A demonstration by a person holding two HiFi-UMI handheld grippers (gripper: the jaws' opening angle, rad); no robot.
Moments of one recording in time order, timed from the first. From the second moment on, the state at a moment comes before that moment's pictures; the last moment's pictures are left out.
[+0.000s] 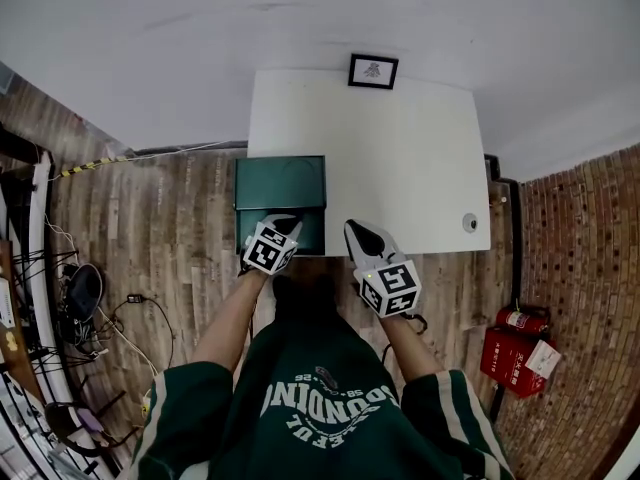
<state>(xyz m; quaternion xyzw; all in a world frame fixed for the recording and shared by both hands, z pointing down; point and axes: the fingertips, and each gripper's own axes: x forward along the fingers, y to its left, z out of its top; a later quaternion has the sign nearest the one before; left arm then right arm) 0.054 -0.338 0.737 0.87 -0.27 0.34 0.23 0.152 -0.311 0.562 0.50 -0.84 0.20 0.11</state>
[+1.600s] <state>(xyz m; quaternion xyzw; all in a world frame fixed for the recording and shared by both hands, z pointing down) 0.023 -0.334 0.727 0.86 -0.30 0.34 0.24 0.141 -0.311 0.567 0.49 -0.84 0.20 0.11</state>
